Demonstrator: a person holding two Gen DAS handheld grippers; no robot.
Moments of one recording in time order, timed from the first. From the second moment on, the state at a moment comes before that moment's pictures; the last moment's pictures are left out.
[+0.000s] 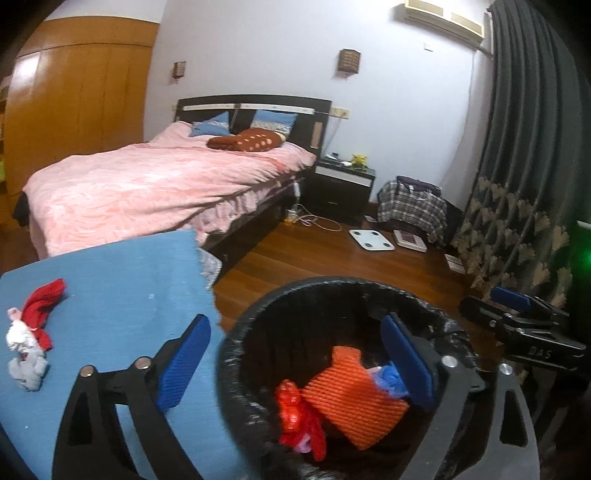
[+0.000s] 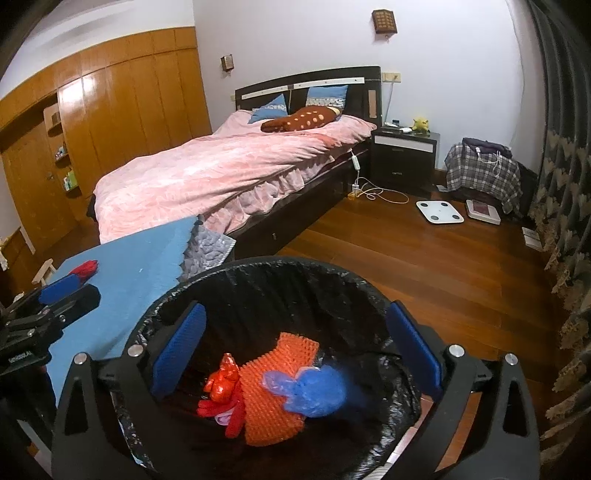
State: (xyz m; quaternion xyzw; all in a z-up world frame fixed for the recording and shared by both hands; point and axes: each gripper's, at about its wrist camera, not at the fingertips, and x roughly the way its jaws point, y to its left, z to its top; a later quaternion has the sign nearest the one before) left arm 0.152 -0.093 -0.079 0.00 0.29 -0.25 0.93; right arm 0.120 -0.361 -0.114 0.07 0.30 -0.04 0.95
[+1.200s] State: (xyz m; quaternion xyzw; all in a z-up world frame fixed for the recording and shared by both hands) left arm 0.167 0.170 -0.111 -0.04 0.29 0.04 0.95; right arm 0.223 -0.119 -0.117 0.00 0.32 0.16 0.93
